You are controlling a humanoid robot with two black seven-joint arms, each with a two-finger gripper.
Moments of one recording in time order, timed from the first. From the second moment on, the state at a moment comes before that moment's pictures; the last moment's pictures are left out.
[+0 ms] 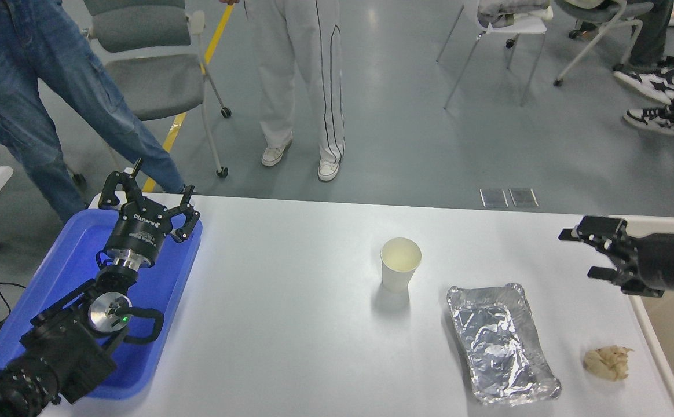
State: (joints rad) left arm -0.63 0.21 -0.76 -0.41 -0.09 -0.66 -0.49; right arm 1.57 -0.69 -1.32 1.11 -0.10 0.40 0.61
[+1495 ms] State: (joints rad) left arm -0.63 0.21 -0.76 -0.41 -0.09 -0.66 -0.49; right arm 2.32 -0.25 -1.22 1.39 -0.39 0.78 0.22
